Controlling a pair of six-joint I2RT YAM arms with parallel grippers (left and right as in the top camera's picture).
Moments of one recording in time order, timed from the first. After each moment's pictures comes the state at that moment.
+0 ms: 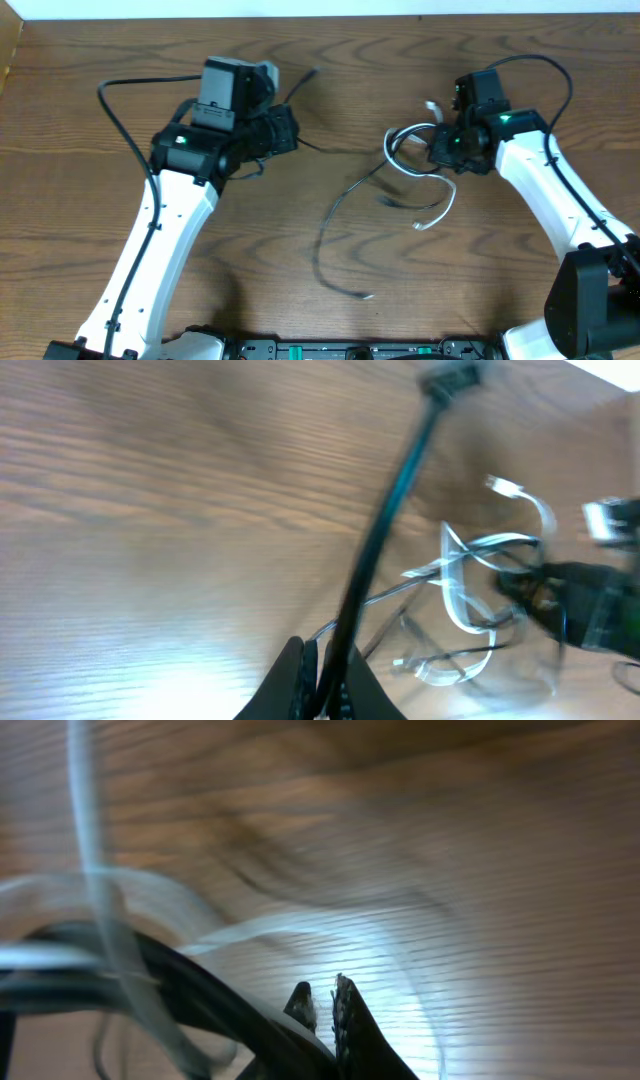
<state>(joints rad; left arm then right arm) -0.26 1.42 1.36 -0.85 0.29 -0.45 0.19 1.68 1.24 -0.81 -0.09 0.47</state>
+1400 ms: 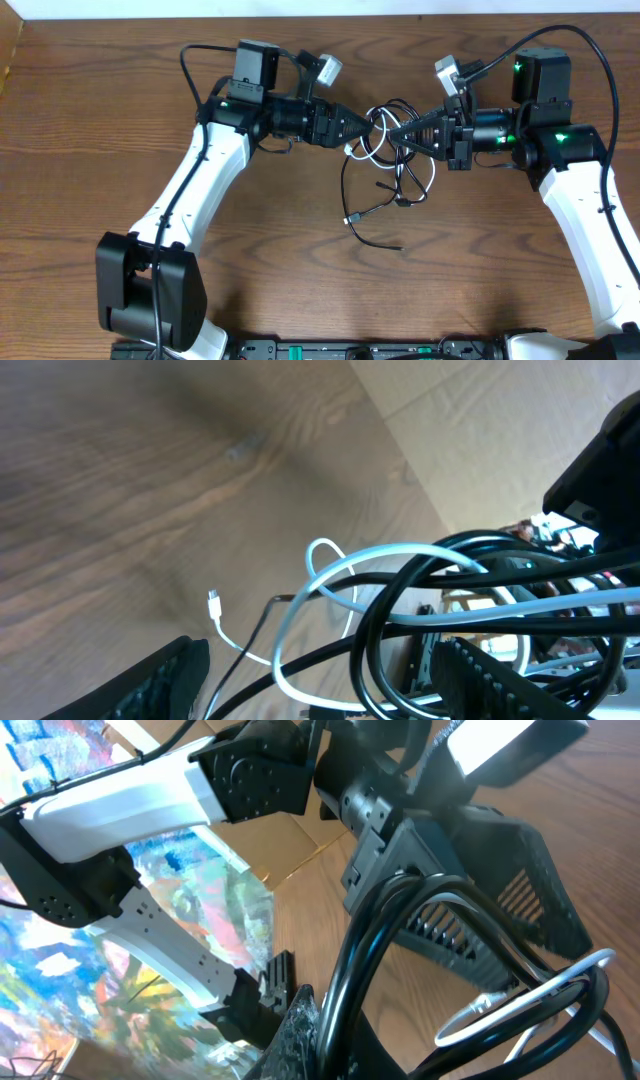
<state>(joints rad) -0.27 1.72 1.36 -0.50 1.05 -0.12 0.12 1.45 1.24 -0.52 -1.38 -0.06</state>
